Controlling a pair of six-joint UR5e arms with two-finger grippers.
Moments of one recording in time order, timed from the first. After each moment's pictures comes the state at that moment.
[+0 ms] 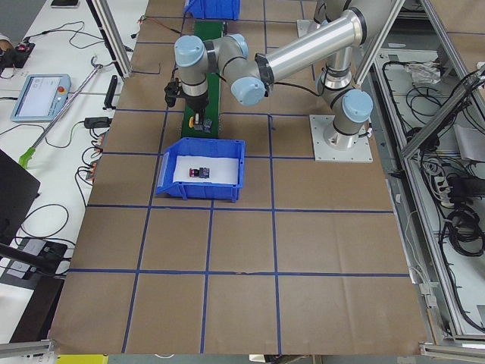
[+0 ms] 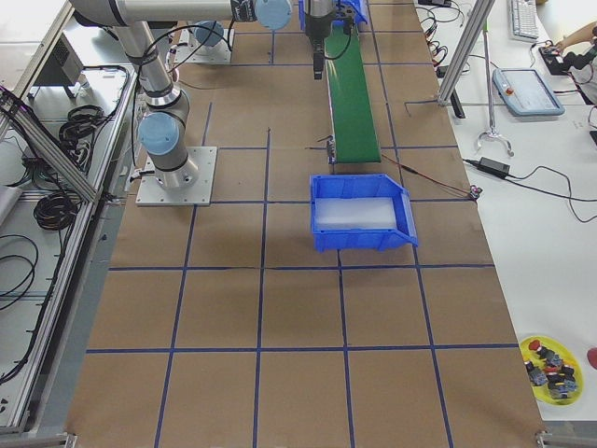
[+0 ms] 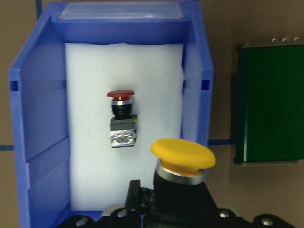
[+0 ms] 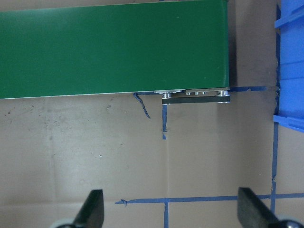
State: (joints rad) left arm -1.22 -1.82 -1.56 -1.34 1.58 0.34; right arm 1.59 -1.61 1.62 -1.62 -1.58 0.04
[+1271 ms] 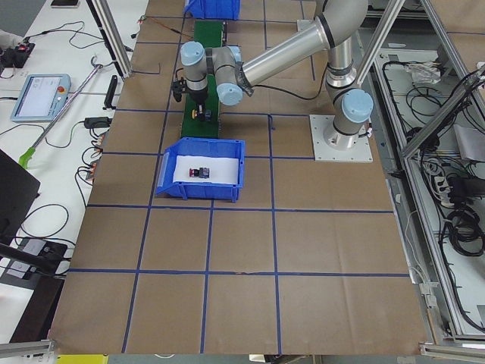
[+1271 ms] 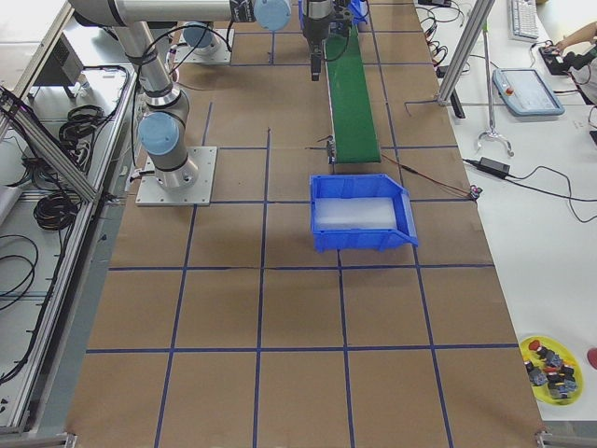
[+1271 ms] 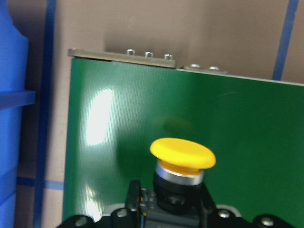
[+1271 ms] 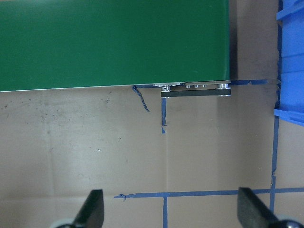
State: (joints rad) left arm -1.41 -1.97 -1.72 -1.03 1.58 0.03; right arm 1.59 -1.62 1.63 -1.61 -1.58 0.04
